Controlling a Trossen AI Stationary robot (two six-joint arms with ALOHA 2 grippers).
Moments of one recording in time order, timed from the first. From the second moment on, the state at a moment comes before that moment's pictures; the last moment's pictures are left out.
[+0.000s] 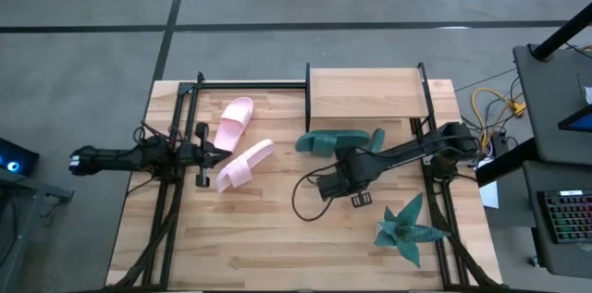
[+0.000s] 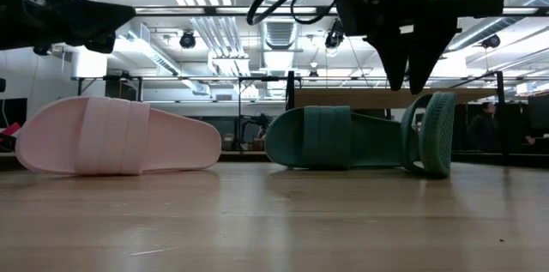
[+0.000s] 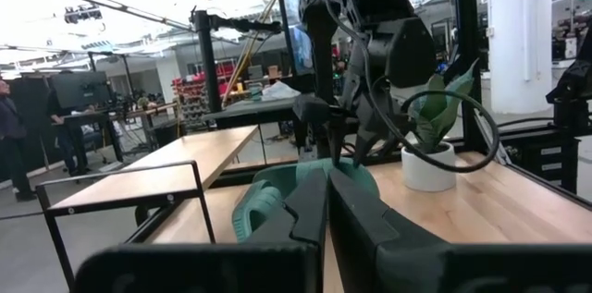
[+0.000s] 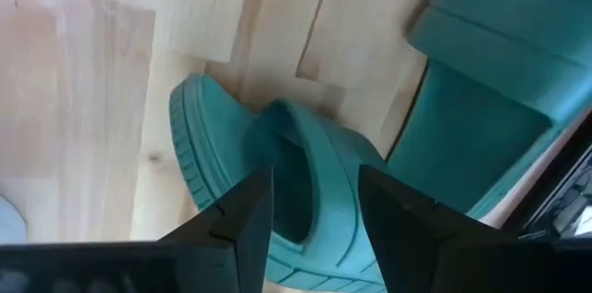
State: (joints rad) left arm -0.03 0.08 0.01 0.20 -0.06 0.17; right arm 0.26 1.85 1.51 -1.36 0.29 -0.02
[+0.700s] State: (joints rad) left arm -0.03 0.16 0.01 0.20 -0.06 0.17; right arm 0.26 1.87 1.49 -1.40 0.29 -0.17
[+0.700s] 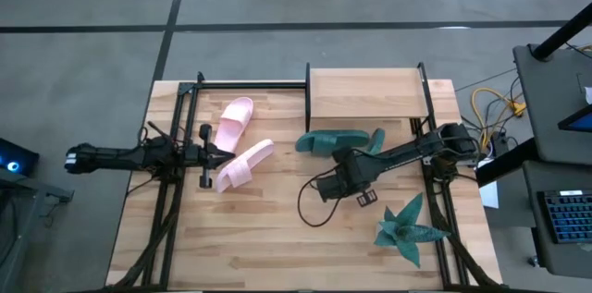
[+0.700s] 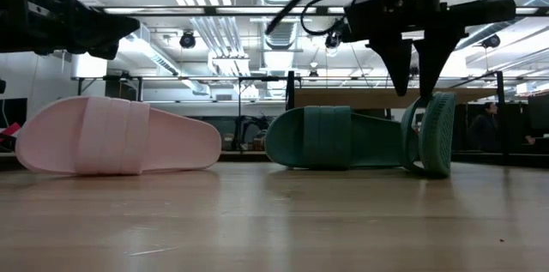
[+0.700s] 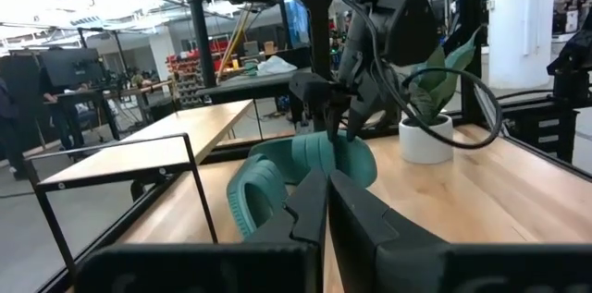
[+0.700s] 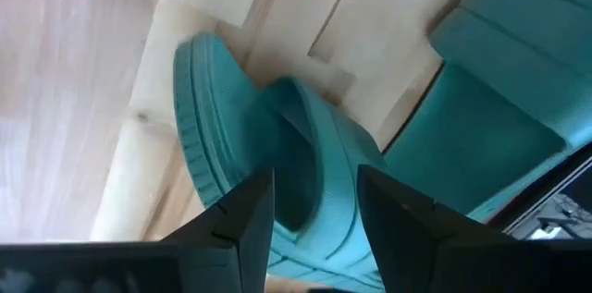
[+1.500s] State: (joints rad) left arm -0.03 0.16 0.01 0.20 -0.06 0.17; right arm 0.25 1.87 1.36 -1.40 0.40 -0.19
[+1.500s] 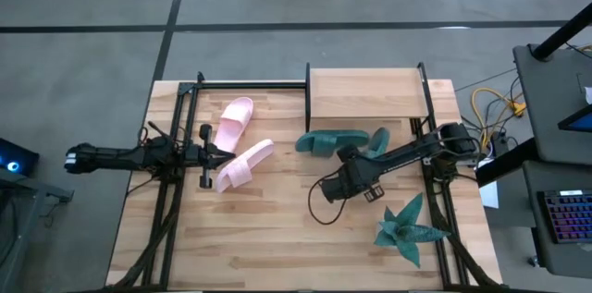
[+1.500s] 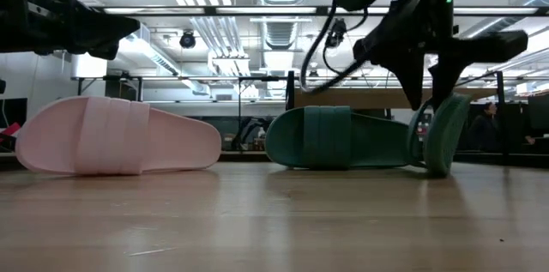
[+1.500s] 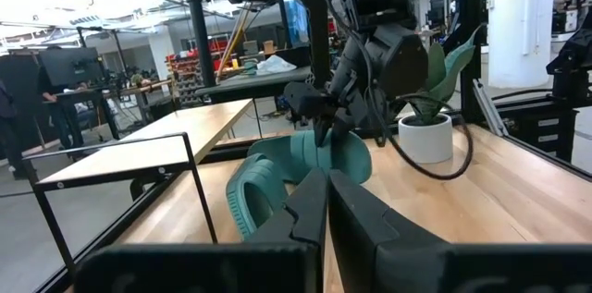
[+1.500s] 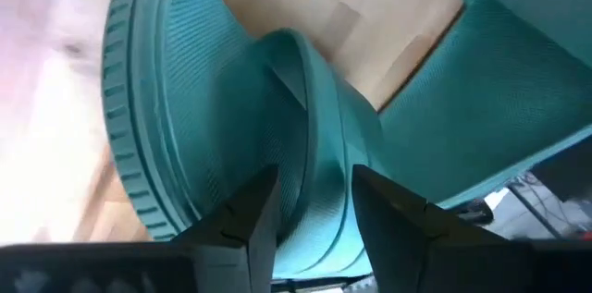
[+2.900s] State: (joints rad) left arm -0.03 0.16 0.01 0.20 -0.06 0.17; right arm 0.41 1.63 1.70 -1.57 0.59 0.03
